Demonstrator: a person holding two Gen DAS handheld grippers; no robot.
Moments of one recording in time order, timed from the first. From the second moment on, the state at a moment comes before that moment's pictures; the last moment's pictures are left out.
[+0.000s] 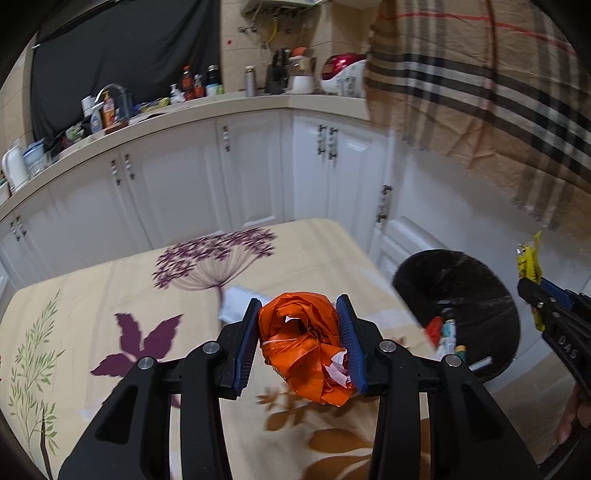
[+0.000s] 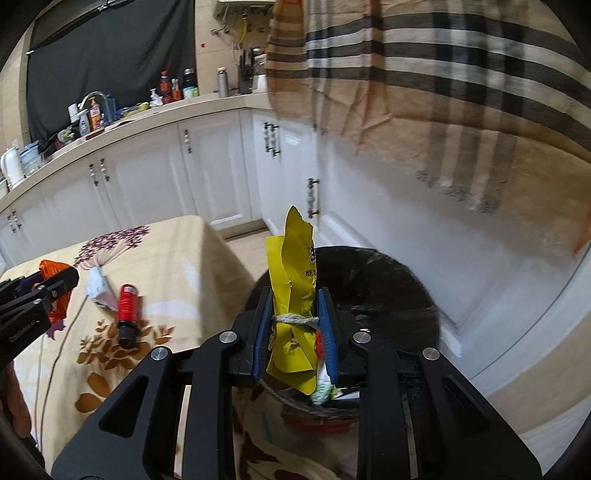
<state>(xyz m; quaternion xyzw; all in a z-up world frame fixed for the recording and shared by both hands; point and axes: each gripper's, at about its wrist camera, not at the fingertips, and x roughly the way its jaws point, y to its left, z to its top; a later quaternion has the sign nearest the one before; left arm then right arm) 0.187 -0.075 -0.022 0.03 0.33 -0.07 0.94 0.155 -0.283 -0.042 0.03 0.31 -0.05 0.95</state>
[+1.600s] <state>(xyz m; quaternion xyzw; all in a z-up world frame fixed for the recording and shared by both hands) 0.243 -0.216 -0.038 0.08 0.29 -0.15 0.94 0.187 -0.357 -0.070 0.04 0.30 -0.14 0.94</state>
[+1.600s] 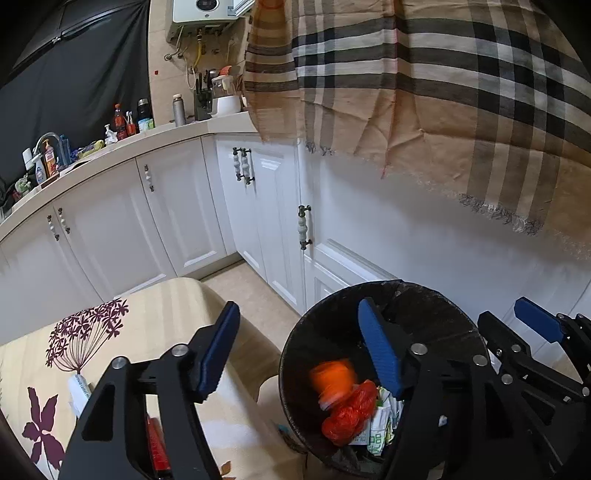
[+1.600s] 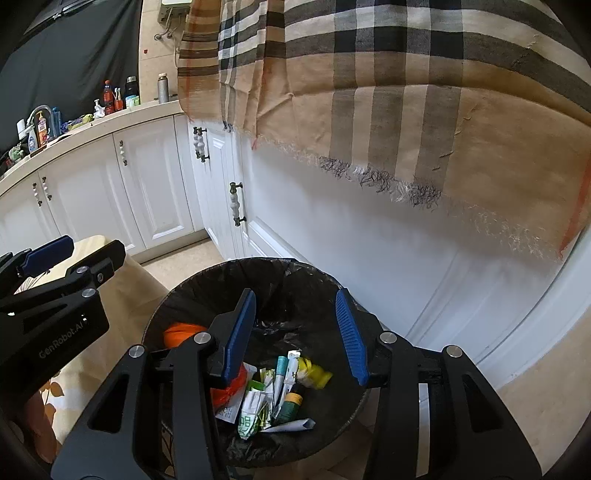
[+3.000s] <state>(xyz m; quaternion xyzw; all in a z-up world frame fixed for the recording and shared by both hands) 0.197 -0.024 -0.041 0.00 0.35 0.00 0.94 0.175 -0.222 -0.064 0.00 0.33 -0.01 0.94</state>
